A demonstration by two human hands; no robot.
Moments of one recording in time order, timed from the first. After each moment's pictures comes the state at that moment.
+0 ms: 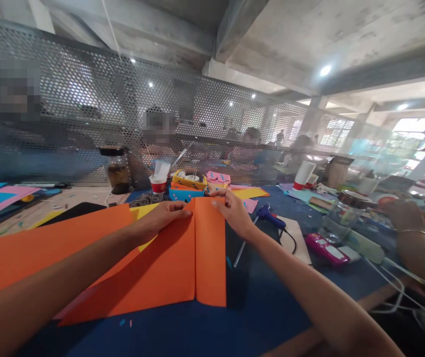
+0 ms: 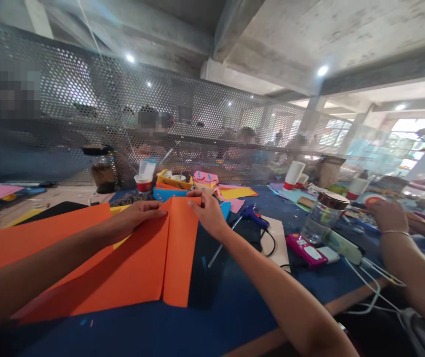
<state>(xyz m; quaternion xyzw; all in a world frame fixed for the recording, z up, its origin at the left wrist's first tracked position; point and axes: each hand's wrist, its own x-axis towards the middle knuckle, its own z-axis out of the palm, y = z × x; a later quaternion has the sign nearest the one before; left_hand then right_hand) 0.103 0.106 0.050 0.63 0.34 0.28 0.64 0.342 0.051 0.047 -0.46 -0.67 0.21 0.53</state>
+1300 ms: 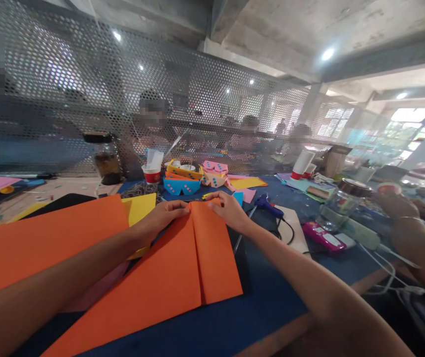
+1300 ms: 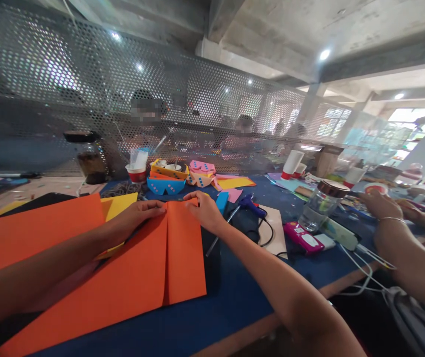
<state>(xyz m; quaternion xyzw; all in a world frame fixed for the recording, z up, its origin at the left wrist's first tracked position) 0.114 0.098 0.019 0.58 0.36 0.29 0.67 0.348 0.056 0.022 -0.54 -0.67 0.20 0.46</state>
